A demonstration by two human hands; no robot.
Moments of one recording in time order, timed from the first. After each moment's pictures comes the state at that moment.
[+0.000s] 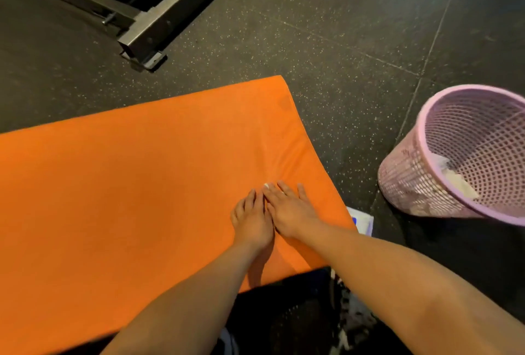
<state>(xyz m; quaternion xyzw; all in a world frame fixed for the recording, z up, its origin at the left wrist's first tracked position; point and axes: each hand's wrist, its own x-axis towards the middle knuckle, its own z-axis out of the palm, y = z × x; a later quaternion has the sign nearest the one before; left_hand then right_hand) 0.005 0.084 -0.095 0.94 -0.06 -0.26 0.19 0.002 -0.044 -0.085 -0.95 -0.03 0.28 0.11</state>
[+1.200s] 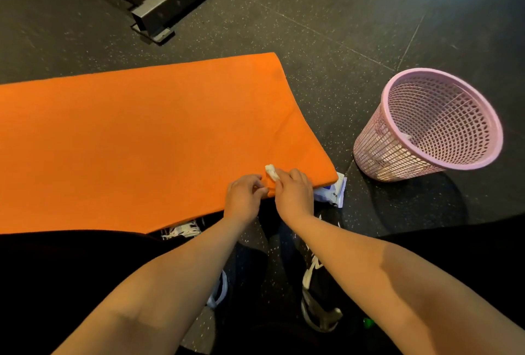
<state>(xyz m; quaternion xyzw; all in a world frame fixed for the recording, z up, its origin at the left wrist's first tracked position) -0.085 0.119 -0.052 0.88 -0.08 -0.17 0.43 -0.121 -0.017 -0.038 -0.96 0.17 0.05 0.22</state>
